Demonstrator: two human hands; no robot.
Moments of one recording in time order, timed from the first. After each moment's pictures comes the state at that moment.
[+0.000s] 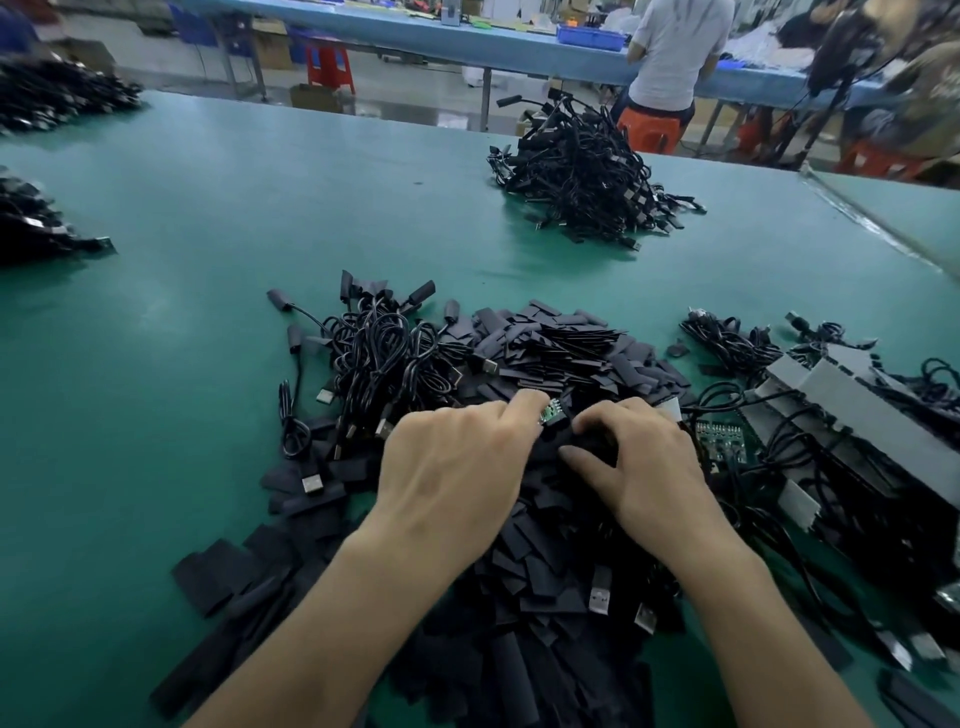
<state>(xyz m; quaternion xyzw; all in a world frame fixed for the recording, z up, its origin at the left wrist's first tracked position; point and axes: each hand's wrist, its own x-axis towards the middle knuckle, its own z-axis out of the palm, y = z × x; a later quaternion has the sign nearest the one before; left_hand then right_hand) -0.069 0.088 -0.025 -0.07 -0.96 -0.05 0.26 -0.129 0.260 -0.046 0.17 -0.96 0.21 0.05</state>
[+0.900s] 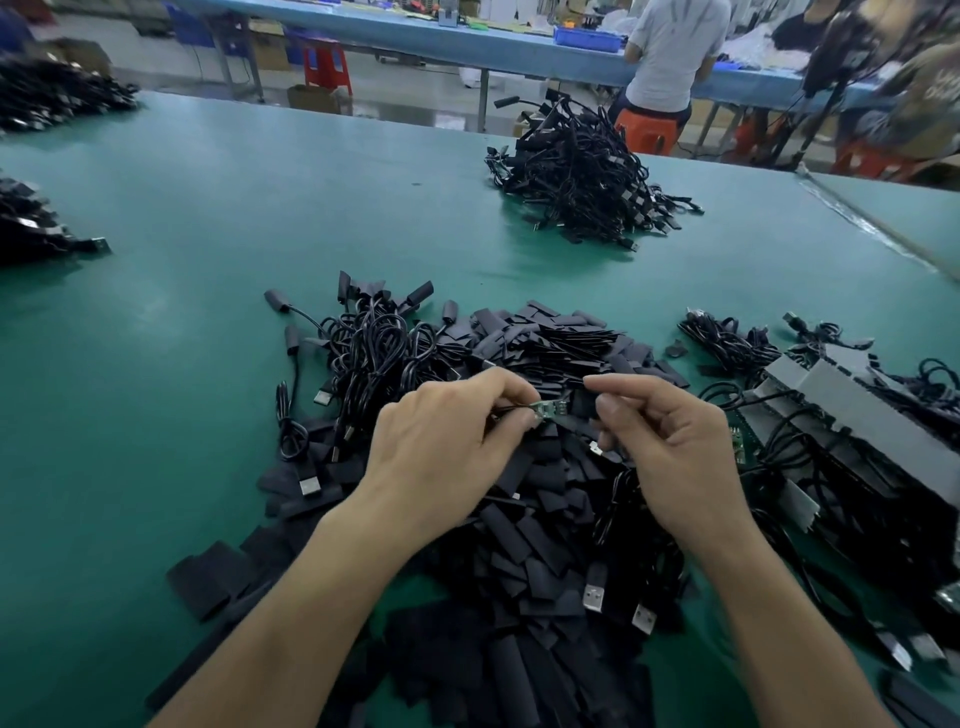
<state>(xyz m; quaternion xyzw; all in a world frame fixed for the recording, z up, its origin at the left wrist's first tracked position) -0.081 0.071 -0.031 -0.02 -0.93 -0.30 0.19 -0.130 0.264 -0.040 0.19 -0.77 0.61 0.08</state>
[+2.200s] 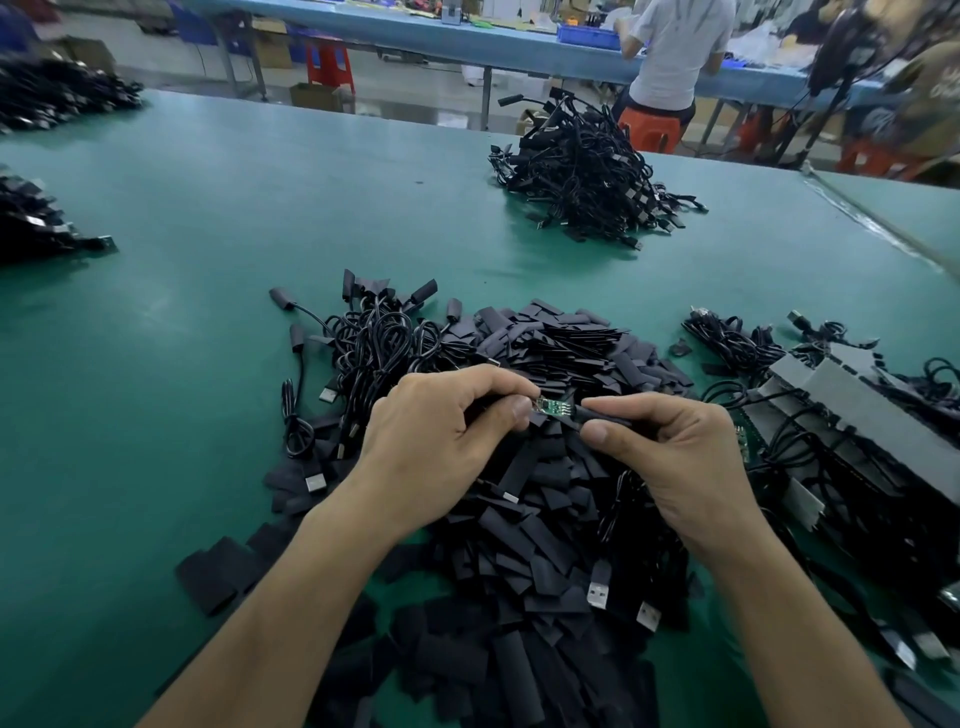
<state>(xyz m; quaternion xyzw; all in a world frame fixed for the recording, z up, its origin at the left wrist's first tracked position) -0.076 0.059 -0.026 -0.05 -0.87 -0.45 0.18 -0.123 0.263 -0.028 0.18 -0.72 0.67 0.00</state>
